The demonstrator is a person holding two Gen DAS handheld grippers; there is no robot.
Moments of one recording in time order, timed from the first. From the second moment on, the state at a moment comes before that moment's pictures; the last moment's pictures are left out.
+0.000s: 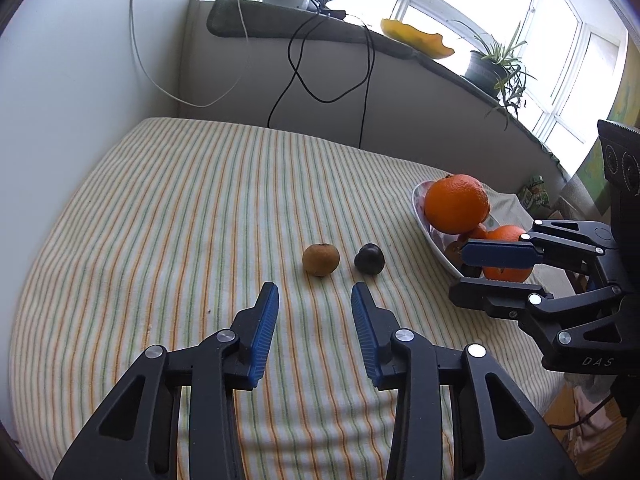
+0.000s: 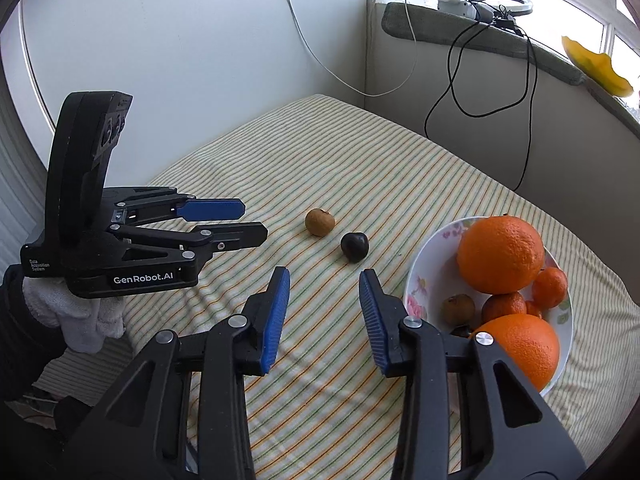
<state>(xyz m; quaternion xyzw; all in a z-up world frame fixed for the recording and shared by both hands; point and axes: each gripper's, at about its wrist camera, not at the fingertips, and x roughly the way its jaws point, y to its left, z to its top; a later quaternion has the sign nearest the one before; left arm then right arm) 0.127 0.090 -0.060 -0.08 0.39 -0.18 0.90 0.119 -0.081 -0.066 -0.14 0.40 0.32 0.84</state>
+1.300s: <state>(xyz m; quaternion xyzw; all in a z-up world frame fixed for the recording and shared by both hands) 0.155 0.075 -0.069 -0.07 0.42 -0.19 0.89 0.173 -0.040 -0.105 -0.25 0.45 0.32 0.79</state>
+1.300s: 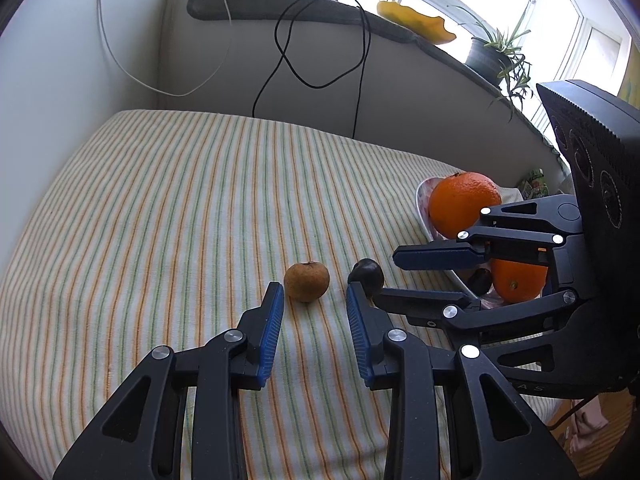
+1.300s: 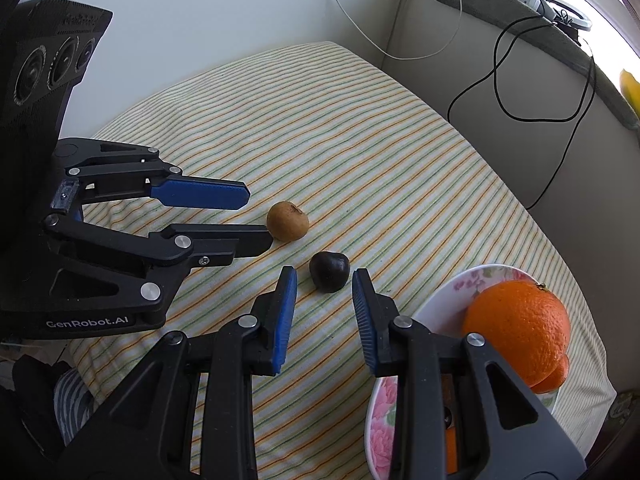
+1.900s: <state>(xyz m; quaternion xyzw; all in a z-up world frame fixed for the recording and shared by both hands) 0.177 0.073 -0.080 -0.10 0.44 -0.20 0.87 0.191 -0.031 -0.120 -0.27 0.47 0.32 0.78</state>
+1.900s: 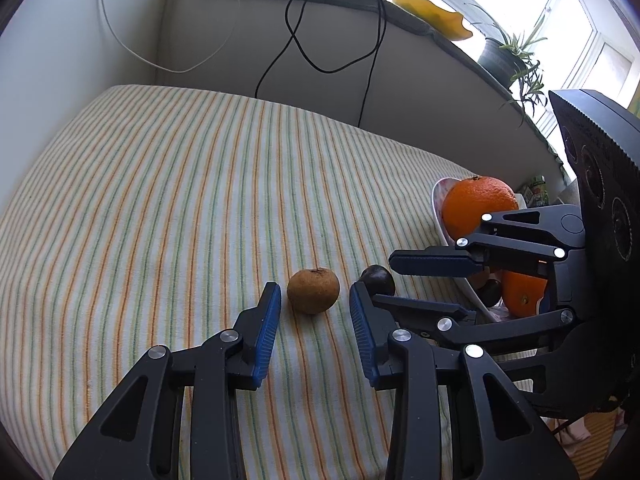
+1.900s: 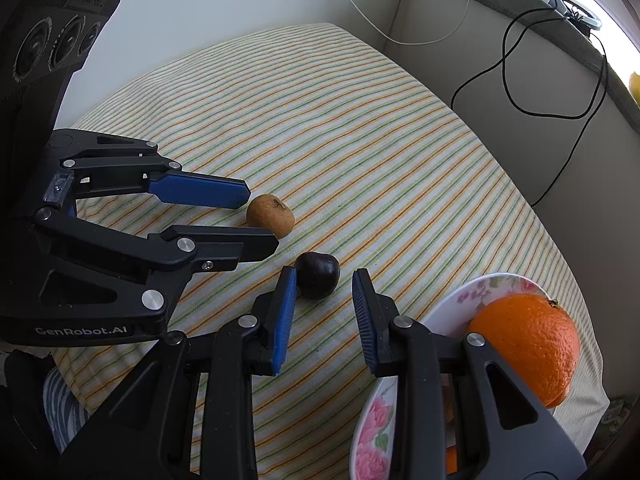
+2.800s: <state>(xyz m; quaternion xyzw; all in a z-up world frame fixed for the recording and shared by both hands) 0.168 0.080 -0.073 -0.09 0.43 -0.18 0.88 0.192 -0.028 -0.129 -0.26 0.47 0.32 0.78</state>
